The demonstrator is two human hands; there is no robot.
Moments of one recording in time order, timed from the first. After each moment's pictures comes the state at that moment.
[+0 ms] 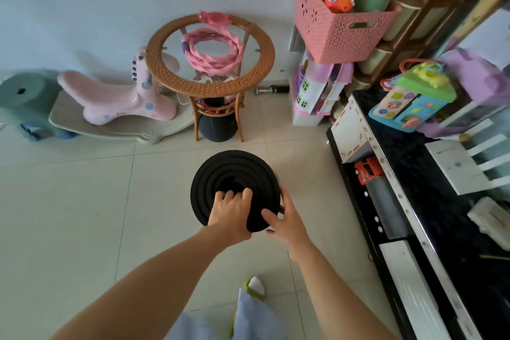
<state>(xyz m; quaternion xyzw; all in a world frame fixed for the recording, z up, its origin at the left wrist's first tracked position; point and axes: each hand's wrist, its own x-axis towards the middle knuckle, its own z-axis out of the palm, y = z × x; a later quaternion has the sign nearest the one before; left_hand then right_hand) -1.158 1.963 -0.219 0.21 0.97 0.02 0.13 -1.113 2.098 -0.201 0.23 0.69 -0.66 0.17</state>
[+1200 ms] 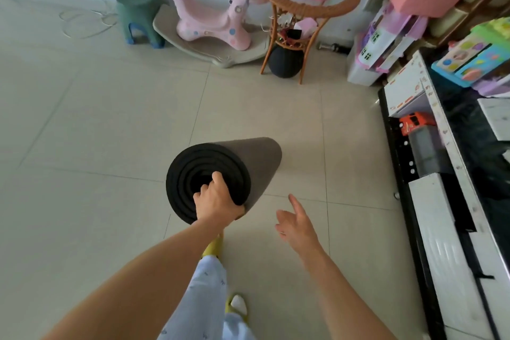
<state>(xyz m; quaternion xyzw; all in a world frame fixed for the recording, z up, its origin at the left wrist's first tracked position) -0.728 1.719 -0.251 -0.16 0.95 0.23 0.14 -0.692 1.889 -0.236 0.23 0.76 -0.54 0.27</state>
